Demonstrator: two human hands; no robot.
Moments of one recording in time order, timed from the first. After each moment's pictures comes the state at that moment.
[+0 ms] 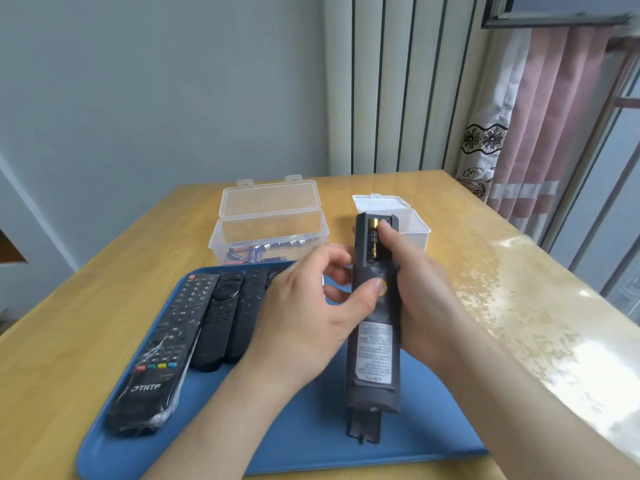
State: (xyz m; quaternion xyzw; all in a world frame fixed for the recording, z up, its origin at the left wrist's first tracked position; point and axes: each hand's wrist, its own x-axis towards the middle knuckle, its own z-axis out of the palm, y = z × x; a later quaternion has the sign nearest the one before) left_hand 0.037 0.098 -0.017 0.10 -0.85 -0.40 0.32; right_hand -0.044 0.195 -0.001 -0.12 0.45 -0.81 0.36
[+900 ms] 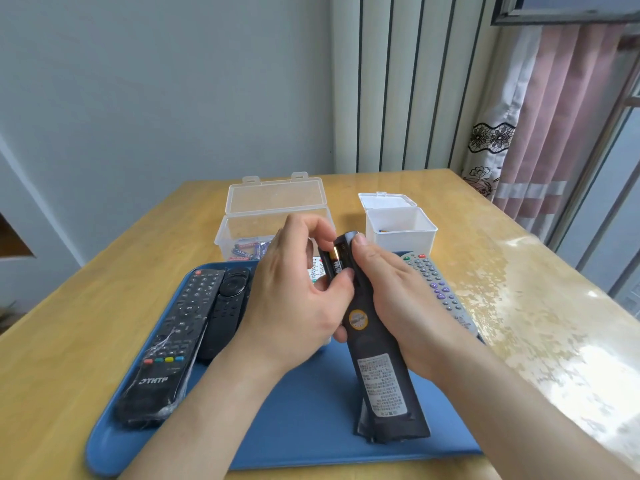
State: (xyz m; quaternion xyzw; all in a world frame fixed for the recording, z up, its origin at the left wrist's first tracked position) left_hand 0.038 0.078 -0.013 0.04 -0.83 -0.35 0.43; right_hand -0.028 0.187 -0.011 -0.28 0.56 -0.72 0.30
